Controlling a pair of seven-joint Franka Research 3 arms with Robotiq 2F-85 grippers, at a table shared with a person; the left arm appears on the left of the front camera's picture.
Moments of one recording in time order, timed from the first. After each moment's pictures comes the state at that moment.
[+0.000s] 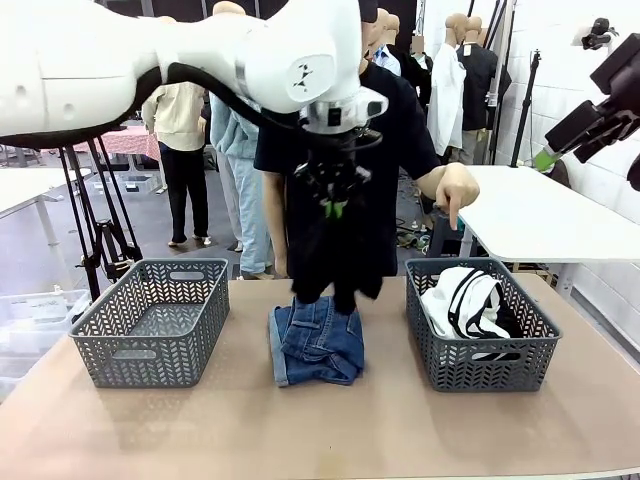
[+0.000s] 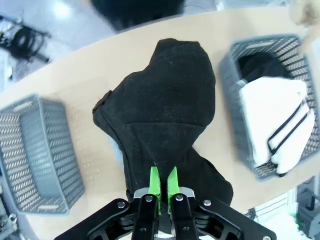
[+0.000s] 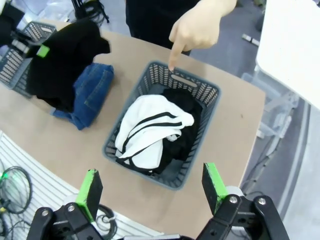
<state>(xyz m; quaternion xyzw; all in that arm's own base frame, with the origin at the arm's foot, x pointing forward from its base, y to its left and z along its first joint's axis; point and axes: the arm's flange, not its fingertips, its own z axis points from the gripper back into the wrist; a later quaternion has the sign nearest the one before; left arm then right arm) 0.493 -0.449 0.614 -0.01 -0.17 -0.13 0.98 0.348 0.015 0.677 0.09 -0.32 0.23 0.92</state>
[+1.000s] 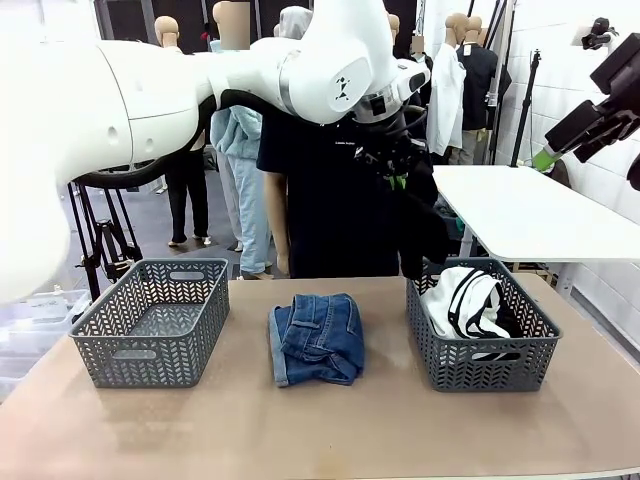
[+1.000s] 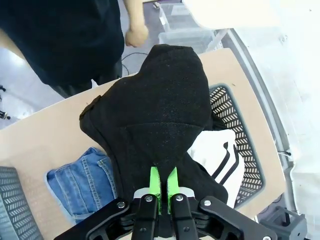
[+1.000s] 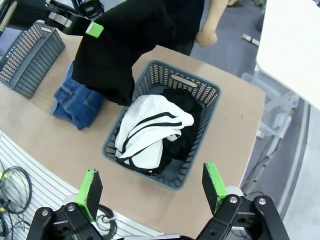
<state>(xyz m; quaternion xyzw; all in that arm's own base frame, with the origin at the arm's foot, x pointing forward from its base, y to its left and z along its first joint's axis) 0.525 -0.516 0.623 -0.13 -0.25 -0.17 0.94 0.349 0.014 0.677 0.09 -0.32 0.23 0.92</state>
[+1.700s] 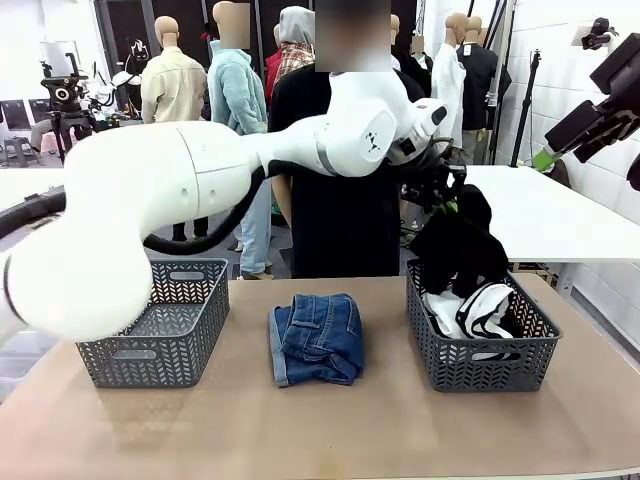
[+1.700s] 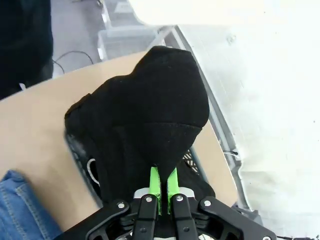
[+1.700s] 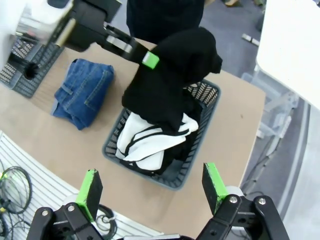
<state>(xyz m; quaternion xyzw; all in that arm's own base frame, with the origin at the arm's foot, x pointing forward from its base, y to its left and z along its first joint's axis) 0.552 -0.579 0.555 -0.28 -0.21 -0.17 0.92 0.349 0.014 0.677 0.09 -0.32 0.23 0.92</state>
